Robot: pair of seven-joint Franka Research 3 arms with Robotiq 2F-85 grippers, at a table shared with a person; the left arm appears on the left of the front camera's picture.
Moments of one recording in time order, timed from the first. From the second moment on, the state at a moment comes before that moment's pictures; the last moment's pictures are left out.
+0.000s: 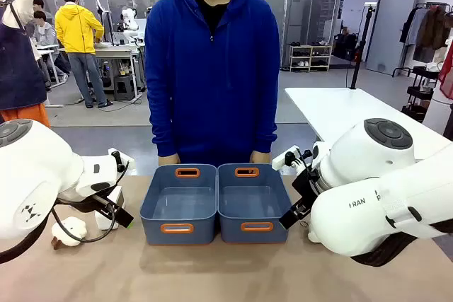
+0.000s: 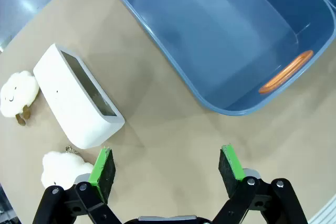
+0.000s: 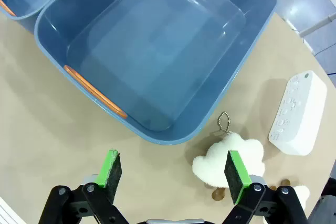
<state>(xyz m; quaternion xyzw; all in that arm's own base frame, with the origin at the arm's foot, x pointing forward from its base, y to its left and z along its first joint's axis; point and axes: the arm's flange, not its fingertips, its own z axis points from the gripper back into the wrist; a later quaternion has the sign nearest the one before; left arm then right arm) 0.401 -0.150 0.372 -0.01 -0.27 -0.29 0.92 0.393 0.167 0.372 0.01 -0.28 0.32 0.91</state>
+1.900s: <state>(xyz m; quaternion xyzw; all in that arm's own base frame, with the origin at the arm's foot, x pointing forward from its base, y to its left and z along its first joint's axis) 0.387 -0.026 0.500 -0.31 -0.25 -0.22 0.89 0.399 0.085 0.509 0.30 -0.24 0.30 0.88</state>
